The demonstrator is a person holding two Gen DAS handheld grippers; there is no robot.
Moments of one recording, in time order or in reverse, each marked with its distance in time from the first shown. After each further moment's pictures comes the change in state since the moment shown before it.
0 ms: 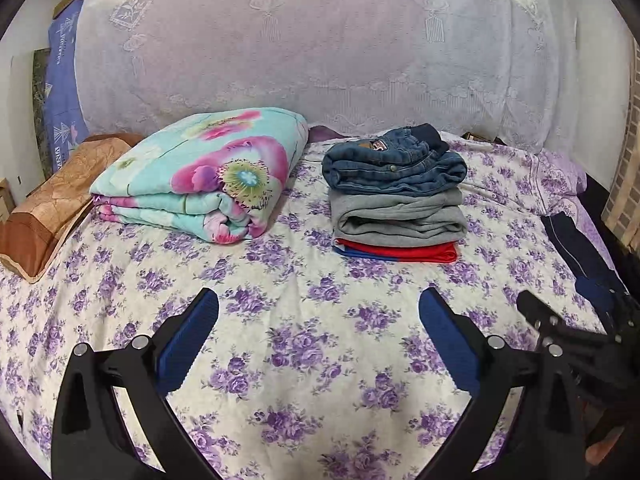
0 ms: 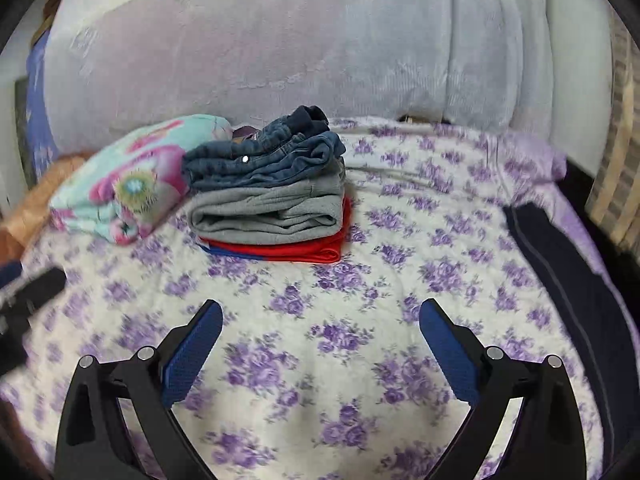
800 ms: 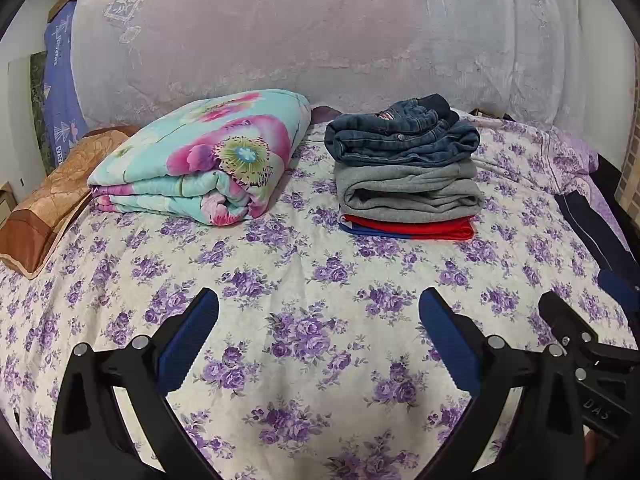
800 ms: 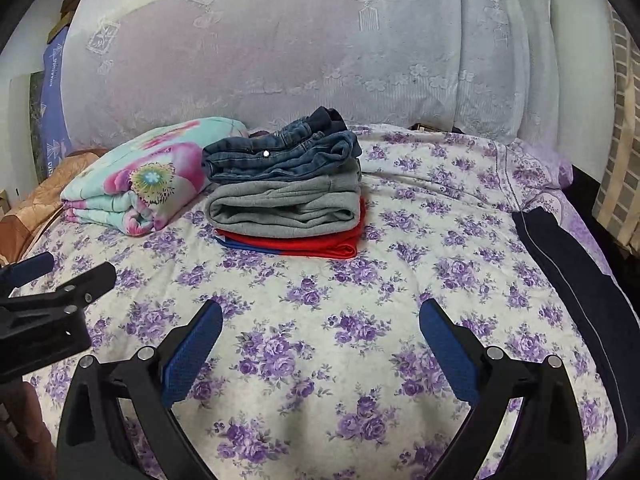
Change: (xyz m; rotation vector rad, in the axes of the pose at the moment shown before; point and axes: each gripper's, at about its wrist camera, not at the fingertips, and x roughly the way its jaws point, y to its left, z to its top) left arm 0.027 -0.010 -0.019 0.035 0.046 0.038; right arm -0.007 0.007 -0.020 0.014 -0.036 0.046
